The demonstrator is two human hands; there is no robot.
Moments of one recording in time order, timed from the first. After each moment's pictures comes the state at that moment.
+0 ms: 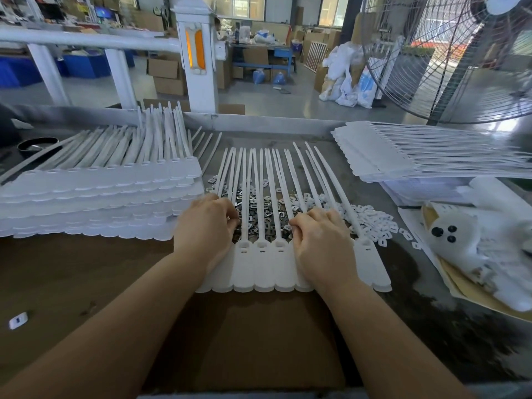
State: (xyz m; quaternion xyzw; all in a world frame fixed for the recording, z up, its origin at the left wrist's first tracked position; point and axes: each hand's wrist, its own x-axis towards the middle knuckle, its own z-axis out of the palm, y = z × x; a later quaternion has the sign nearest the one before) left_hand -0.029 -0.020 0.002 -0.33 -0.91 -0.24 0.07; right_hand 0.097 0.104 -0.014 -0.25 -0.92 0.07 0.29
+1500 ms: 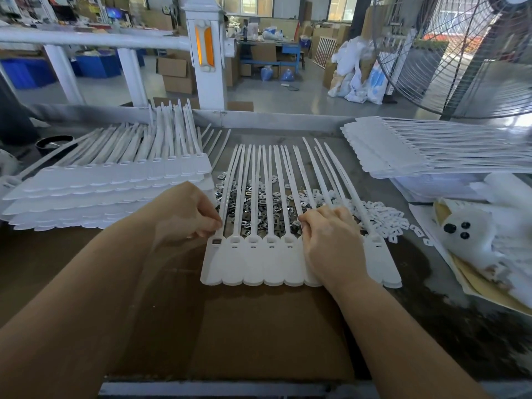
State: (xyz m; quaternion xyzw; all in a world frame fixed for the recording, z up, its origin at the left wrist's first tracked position) left_hand -0.057 -0.066 0.044 -0.34 -0.89 -0.27 -0.16; right_hand 0.099 0.102 -0.017 -0.23 -0.91 0.05 0.34
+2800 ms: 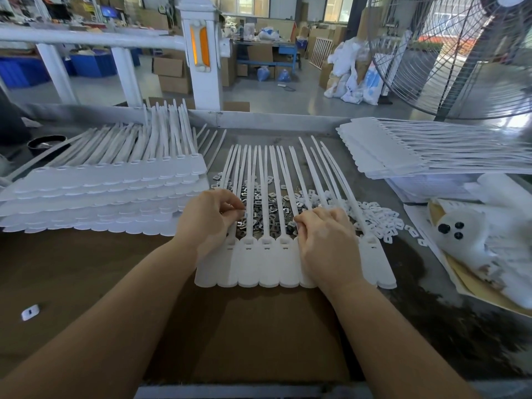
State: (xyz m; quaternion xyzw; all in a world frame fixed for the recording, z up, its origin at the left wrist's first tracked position) left_hand -0.037 -0.026 0.008 -0.31 -0.86 -0.40 -0.05; right_hand 0.098 0.101 -0.018 -0.24 -0.91 0.07 0.33
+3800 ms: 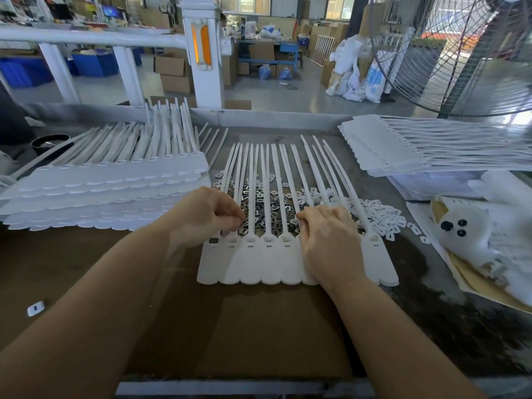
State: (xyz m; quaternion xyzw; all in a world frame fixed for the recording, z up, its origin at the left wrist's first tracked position) left_hand -0.039 -0.047 0.035 -0.39 -0.84 -0.33 -0.17; right_hand 0.100 0.101 -0.017 -0.25 -0.92 0.07 0.31
